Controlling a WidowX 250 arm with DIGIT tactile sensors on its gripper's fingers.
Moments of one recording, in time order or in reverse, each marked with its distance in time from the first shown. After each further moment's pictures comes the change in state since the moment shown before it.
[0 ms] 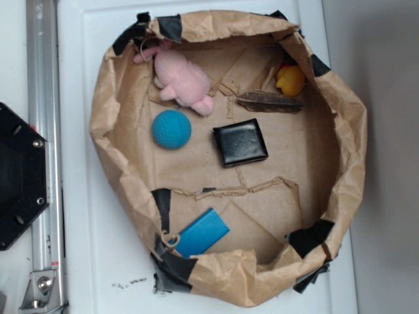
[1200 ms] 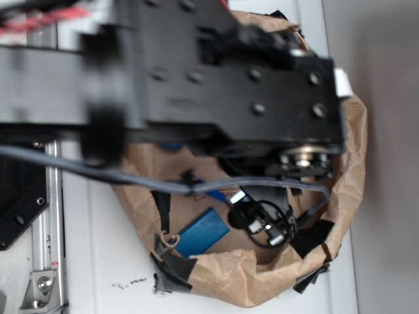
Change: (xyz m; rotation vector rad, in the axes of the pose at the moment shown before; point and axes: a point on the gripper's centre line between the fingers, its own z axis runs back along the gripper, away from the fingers) arm 0.125 -0.017 -0.155 0.027 0.239 0.486
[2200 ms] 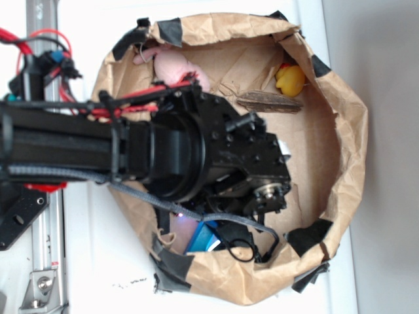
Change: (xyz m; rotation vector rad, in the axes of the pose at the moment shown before) arm -0.041 -0.037 -0.094 -0.125 0.221 -0.002
